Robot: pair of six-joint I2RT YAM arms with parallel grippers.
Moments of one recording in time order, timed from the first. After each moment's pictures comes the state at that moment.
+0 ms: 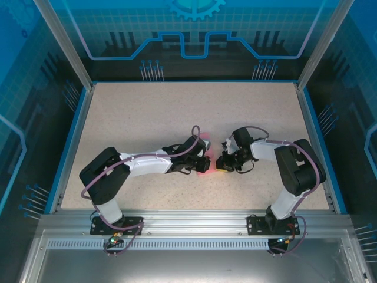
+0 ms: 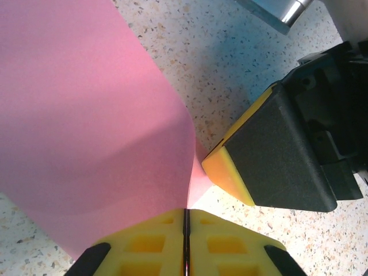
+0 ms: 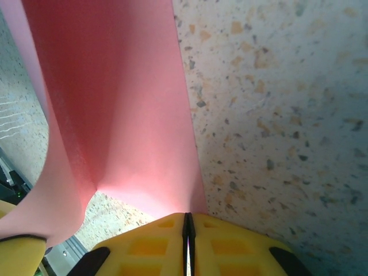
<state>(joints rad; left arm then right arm) -0.84 1.73 0.98 -0.14 0.13 -0.59 0.33 1.71 0.78 -0.39 -0.66 0.44</state>
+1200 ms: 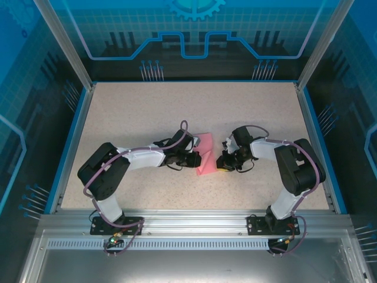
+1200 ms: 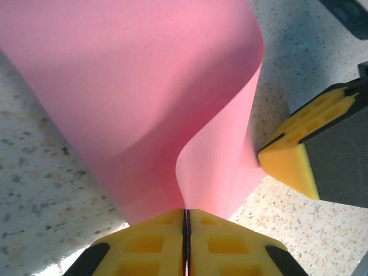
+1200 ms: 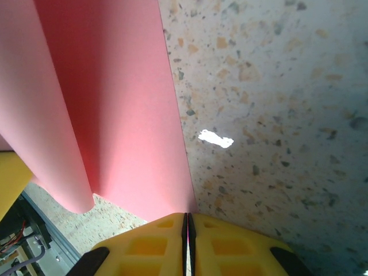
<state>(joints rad) -0.69 1.75 0.93 -0.14 0.31 -0.57 0.33 1.71 0.80 -0.42 -0.63 0.43</state>
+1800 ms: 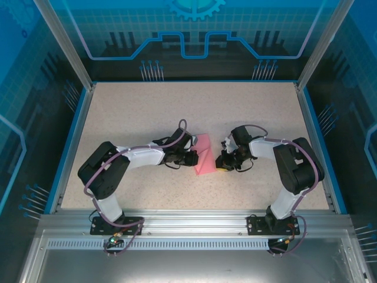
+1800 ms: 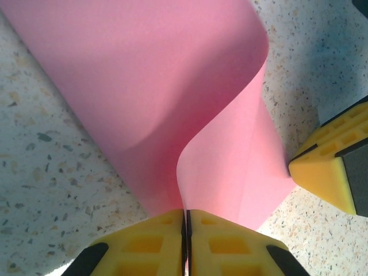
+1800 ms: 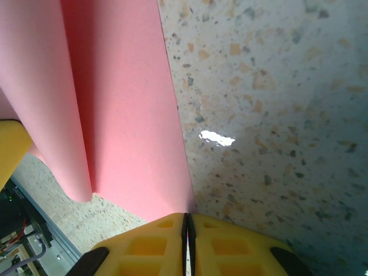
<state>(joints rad) -0.67 1.76 0.95 -0.19 0.25 -0.54 0.34 1.73 0.81 -0.43 -0.64 0.42</state>
